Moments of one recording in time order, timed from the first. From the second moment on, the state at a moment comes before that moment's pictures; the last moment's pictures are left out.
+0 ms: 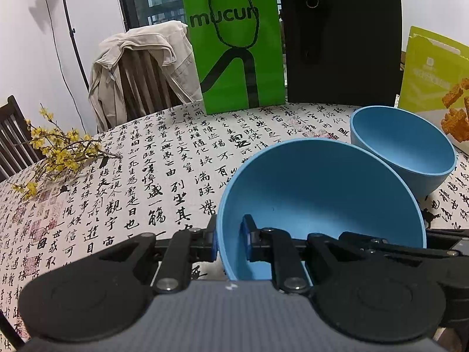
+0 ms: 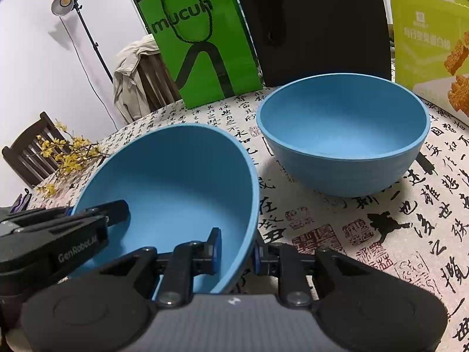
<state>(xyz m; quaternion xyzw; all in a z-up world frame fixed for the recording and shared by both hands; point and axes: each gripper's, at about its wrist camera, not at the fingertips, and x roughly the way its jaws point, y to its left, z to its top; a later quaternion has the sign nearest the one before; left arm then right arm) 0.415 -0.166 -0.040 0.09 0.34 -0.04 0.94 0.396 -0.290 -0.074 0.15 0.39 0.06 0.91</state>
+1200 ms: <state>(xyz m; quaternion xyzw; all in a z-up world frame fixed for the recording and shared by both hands) 0.363 -0.136 -0.003 0.08 0.27 -0.02 0.96 0.347 -0.256 -0.026 0.11 0.33 0.07 0.94</state>
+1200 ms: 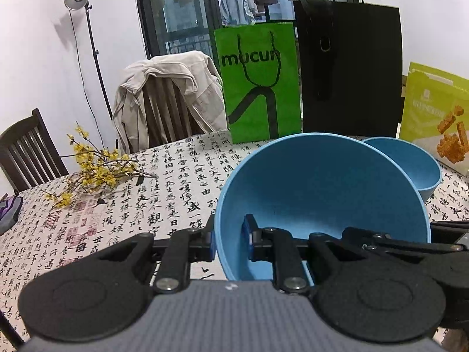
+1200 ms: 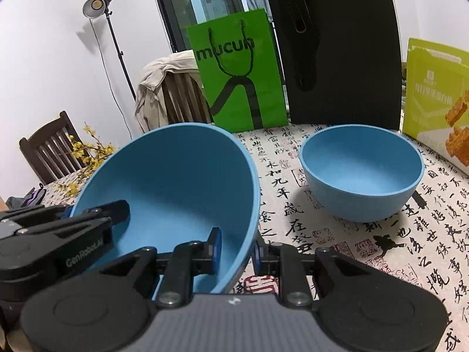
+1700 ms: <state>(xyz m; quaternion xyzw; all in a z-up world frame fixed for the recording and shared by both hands) 0.335 -0.116 0.016 0.07 0.25 -0.02 0.97 0.319 -0.239 -0.006 0.11 0.31 0.06 0.94</state>
